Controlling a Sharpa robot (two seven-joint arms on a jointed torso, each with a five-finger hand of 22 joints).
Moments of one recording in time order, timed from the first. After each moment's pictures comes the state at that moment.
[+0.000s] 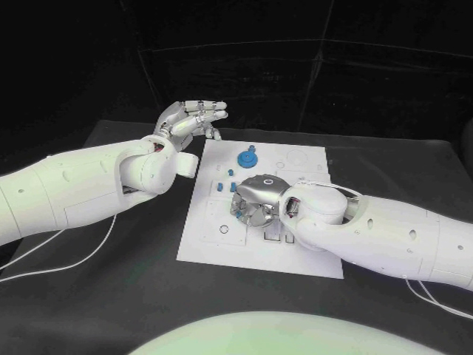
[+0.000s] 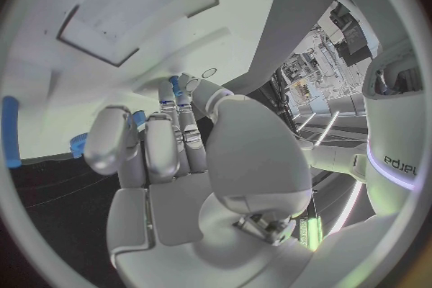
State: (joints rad) left arm 1.21 -0.79 -0.08 1.38 0.08 -0.27 0.50; left_hand 1.32 -0.08 0.46 -0.11 0.05 0.93 0.20 0.18 0.07 0.96 0.13 0.43 0.08 1.18 0.03 1.04 0.50 0.17 1.20 0.12 0.66 0.62; right arm 1.08 -0.52 -0.07 1.50 -1.71 -0.16 -0.13; right_hand 1.30 -0.13 0.49 -0.07 0.18 1.10 0.15 0.07 0.07 1.16 0.08 0.16 0.07 1.46 -0.01 1.32 1.17 0.08 1.40 0.09 1.31 1.08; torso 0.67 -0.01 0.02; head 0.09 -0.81
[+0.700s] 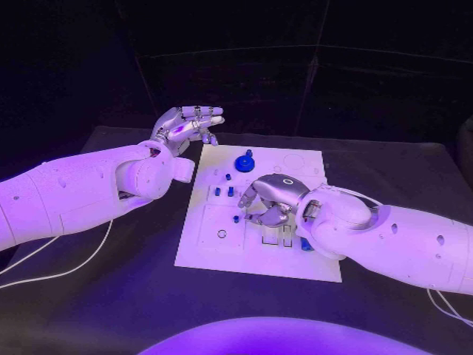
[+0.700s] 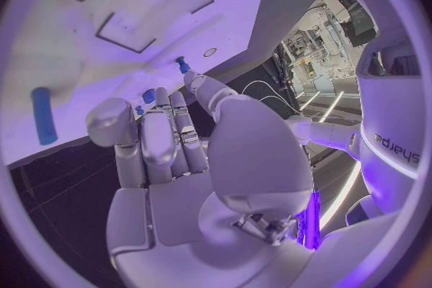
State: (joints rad) left arm 1.21 -0.79 -0.08 1.38 0.08 -0.25 0.49; left_hand 1.32 -0.08 0.45 -0.11 0.05 0.92 0.21 0.19 0.07 0.94 0.13 0.44 0.08 1.18 0.03 1.05 0.50 0.17 1.19 0.13 0.66 0.62; right arm 1.08 -0.63 -0.07 1.57 -1.60 -0.32 -0.10; right_hand 1.28 -0.14 0.42 -0.05 0.20 1.02 0.18 0.07 0.07 1.06 0.11 0.15 0.07 1.47 0.01 1.24 1.06 0.10 1.34 0.11 1.21 0.95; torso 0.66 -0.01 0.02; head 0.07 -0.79
